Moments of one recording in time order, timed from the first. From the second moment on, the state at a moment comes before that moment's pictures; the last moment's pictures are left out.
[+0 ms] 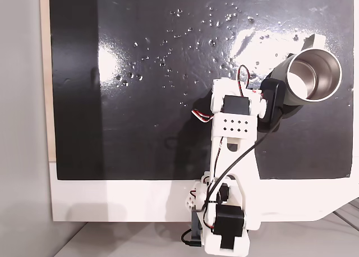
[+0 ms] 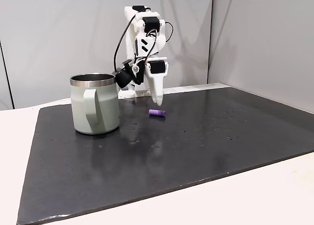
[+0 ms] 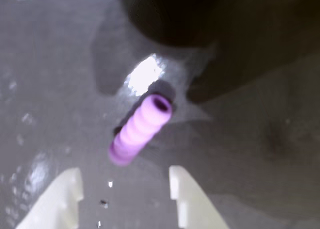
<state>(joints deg) 6.7 104.7 118.6 62.6 0.6</state>
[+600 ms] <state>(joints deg) 6.6 92.8 115.2 59.1 3.7</state>
